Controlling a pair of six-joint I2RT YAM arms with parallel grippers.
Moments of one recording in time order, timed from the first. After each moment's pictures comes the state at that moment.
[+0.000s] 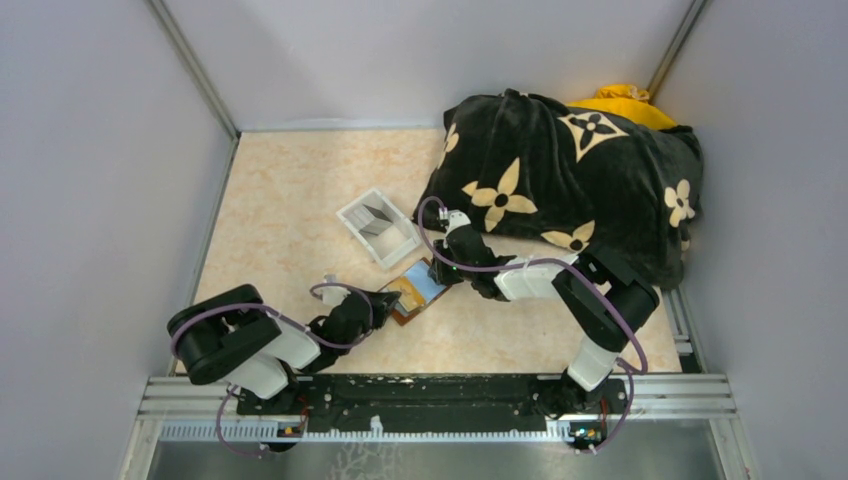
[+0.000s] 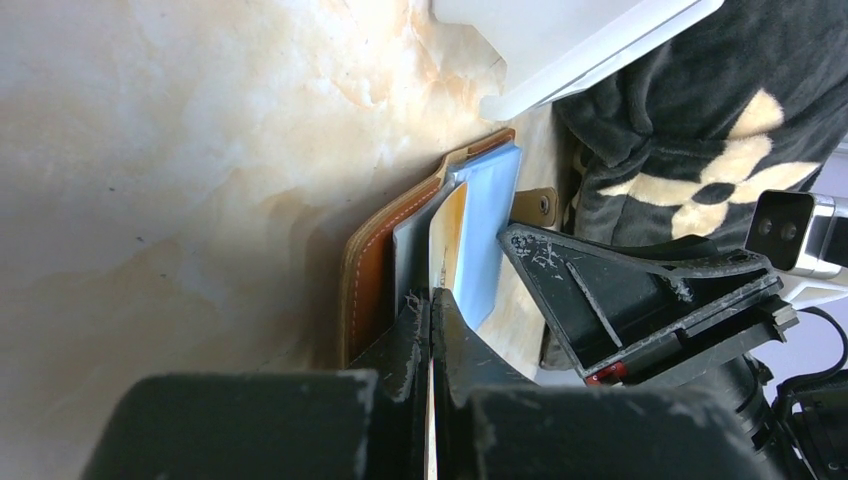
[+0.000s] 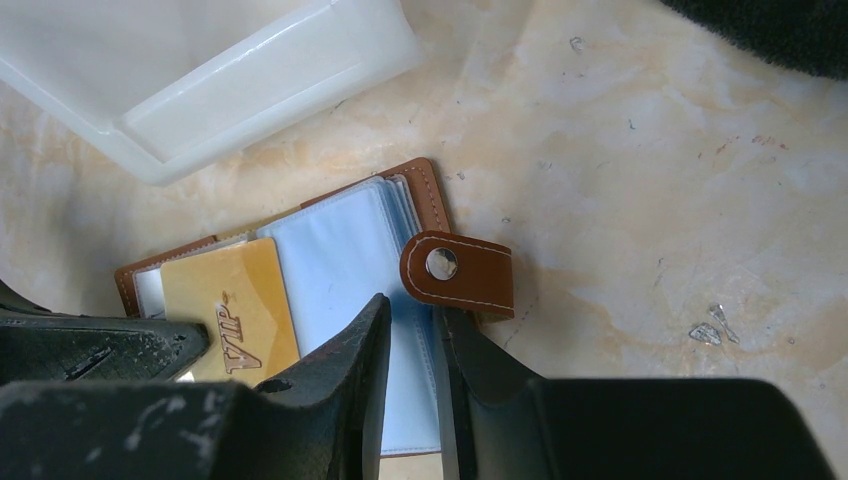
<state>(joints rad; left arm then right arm) -0.95 1.50 0.10 0.91 -0.51 -1.69 0.77 1.68 0.73 0.27 -0.01 0.49</state>
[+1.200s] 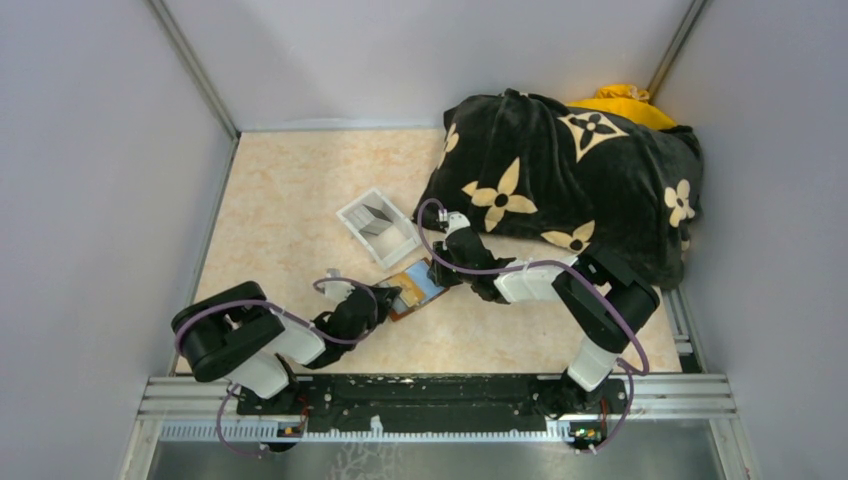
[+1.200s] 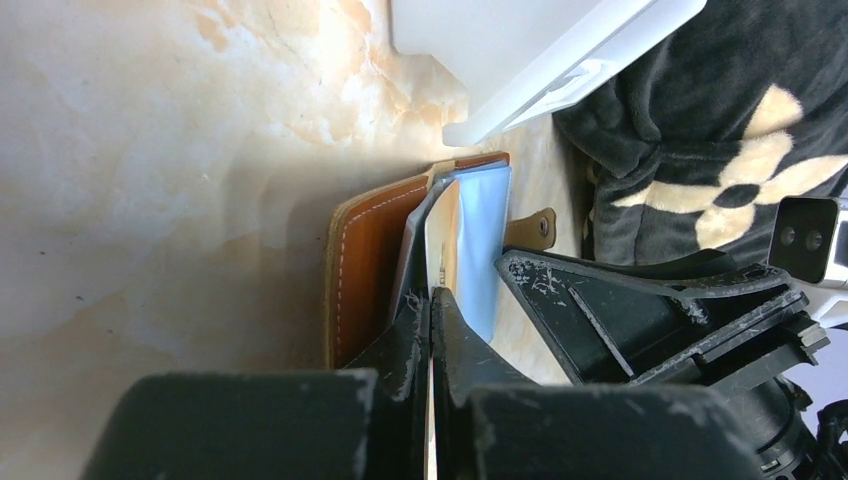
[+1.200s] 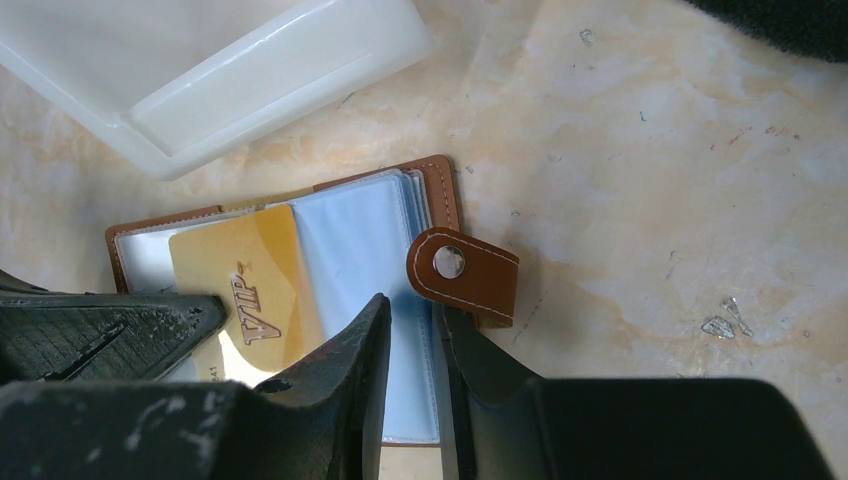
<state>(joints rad) -0.95 1.52 0.15 0.88 -0.56 -1.60 0.78 1.67 0.72 0.29 0.01 0.50</state>
